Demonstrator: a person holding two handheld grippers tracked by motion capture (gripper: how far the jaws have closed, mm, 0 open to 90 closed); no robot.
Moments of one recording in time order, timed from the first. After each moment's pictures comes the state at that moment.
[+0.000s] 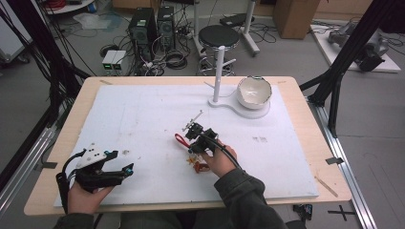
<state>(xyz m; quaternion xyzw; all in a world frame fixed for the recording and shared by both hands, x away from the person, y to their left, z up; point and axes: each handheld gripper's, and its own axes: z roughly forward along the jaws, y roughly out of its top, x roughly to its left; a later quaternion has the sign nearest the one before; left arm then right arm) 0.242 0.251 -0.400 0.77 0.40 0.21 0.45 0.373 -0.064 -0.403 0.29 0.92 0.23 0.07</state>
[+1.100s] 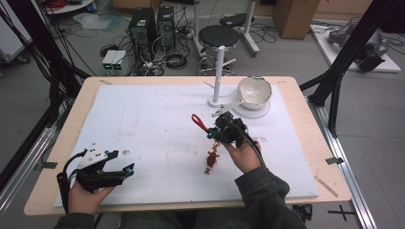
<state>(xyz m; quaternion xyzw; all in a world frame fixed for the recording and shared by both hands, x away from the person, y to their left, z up) 0.242 0.248 -0.400 0.77 0.40 0.22 0.45 0.363 -0.139 -0.347 0.31 0.88 0.35 0.12</state>
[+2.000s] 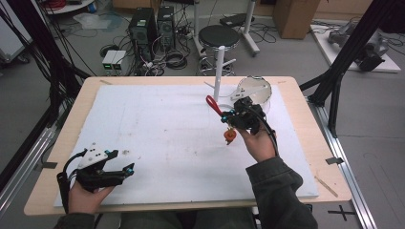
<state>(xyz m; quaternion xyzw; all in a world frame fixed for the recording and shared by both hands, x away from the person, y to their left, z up) 0.242 0.247 -0.399 0.77 0.40 0.22 0.44 0.374 -0.178 -0.305 0.33 0.85 0.39 0.15</state>
